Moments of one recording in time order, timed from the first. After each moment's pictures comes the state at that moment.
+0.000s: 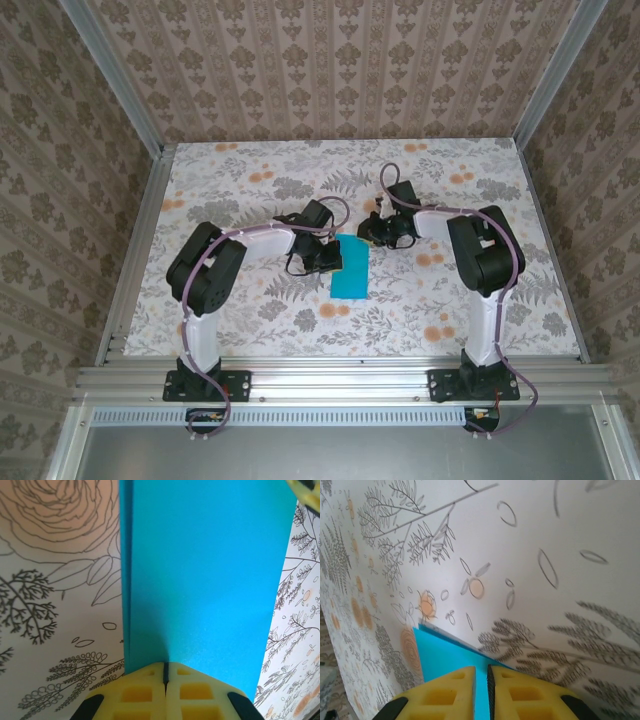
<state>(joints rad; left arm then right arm) -0.71 1.96 1.20 -0.42 0.42 -0.72 0.28 2.04 1.18 -0.16 -0.57 0.65</state>
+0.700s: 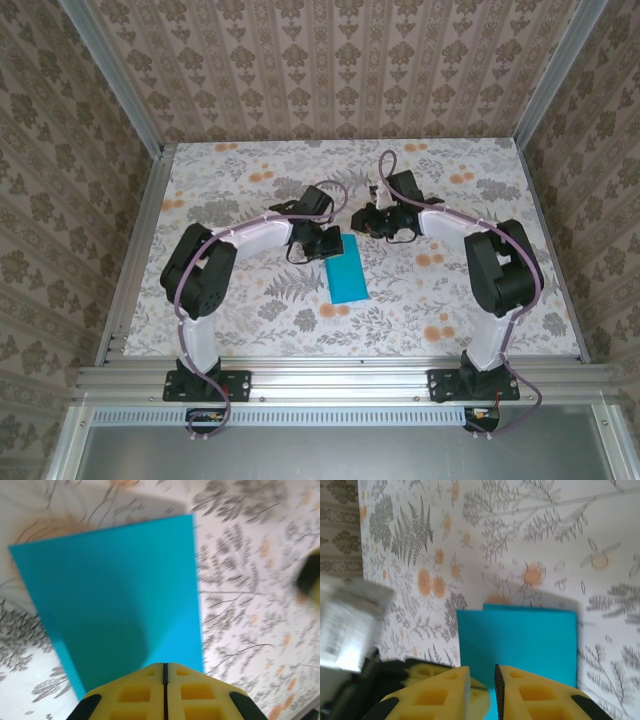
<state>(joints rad) -0.70 1.92 1.32 -0.47 0.37 -0.74 0.32 1.83 1.15 -0.24 -0.60 0.61</state>
